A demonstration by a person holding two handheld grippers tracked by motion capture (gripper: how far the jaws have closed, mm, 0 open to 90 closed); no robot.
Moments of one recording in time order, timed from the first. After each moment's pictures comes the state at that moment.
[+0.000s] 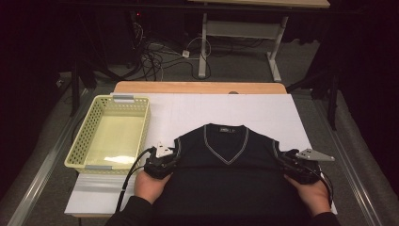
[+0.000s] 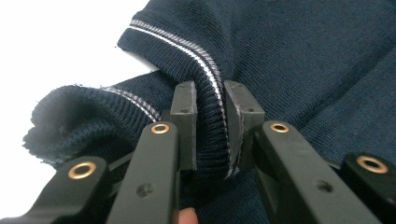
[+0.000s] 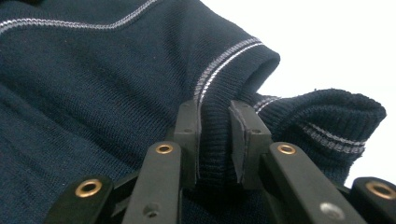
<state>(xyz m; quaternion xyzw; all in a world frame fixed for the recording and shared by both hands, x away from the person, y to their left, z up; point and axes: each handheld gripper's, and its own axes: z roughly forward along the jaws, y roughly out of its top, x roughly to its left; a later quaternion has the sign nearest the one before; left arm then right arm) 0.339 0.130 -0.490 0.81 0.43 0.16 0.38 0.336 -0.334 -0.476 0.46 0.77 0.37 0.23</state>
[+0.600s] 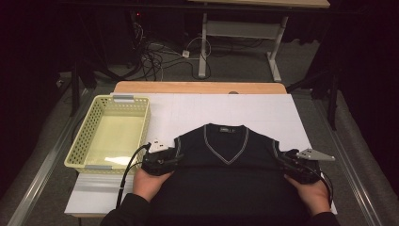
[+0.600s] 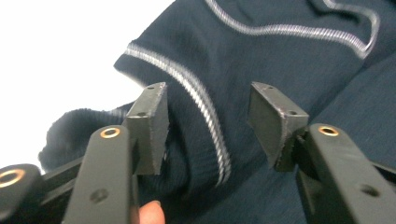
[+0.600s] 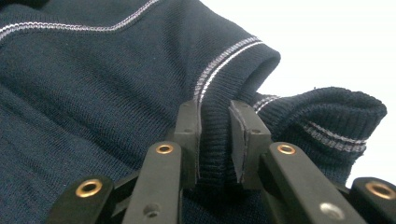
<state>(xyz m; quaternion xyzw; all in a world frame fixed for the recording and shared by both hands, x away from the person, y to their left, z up) 0.345 0.138 -0.472 0.78 0.43 0.12 0.43 0.337 -0.336 -0.477 0.47 0.77 0.38 0.23</state>
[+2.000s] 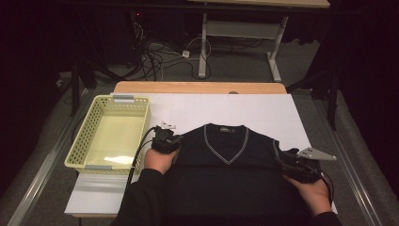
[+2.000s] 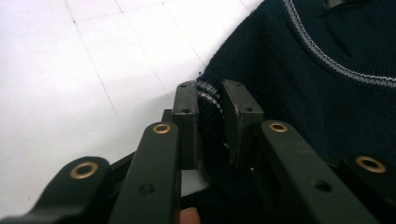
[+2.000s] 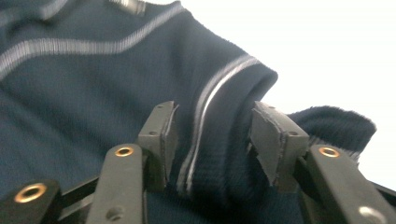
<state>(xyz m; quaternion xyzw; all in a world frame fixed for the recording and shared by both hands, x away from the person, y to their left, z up) 0.417 0.122 -0.488 0.77 0.50 0.13 0.38 0.337 -0.335 -0.470 0.46 0.76 0.39 0.23</state>
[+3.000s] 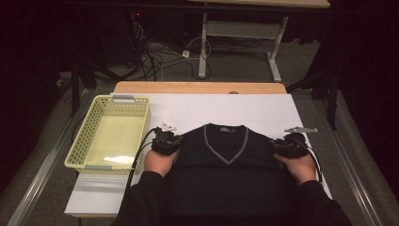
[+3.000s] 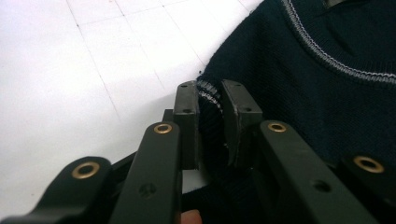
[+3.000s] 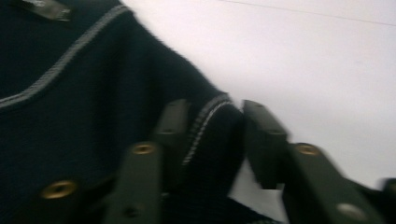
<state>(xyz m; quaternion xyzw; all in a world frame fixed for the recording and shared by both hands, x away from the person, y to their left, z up) 0.413 0.121 -0.489 0.77 0.49 0.14 0.38 0.414 -0.318 -0.472 0.53 0.76 0.32 0.20</state>
